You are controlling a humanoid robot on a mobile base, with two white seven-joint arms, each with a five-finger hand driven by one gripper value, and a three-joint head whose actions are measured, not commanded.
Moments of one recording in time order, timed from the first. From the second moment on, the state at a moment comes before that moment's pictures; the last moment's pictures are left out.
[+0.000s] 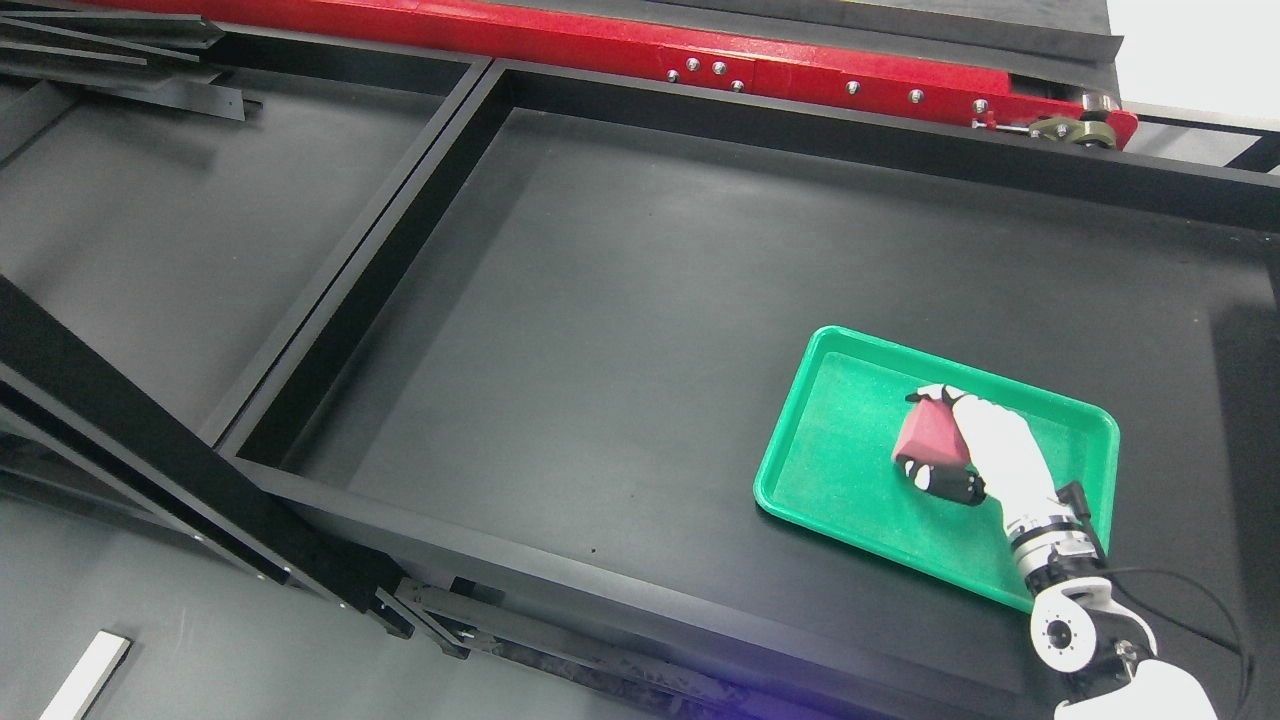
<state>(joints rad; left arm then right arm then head) 0.00 0.00 0.04 0.00 0.00 -0.11 -0.08 -0.03 -0.12 0.06 -1.43 0.89 -0.17 0.04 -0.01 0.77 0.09</state>
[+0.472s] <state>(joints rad) 0.00 0.00 0.04 0.00 0.00 -0.11 -0.08 -0.02 -0.13 0.01 -1.50 0.82 -0.26 -0.18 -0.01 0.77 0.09</state>
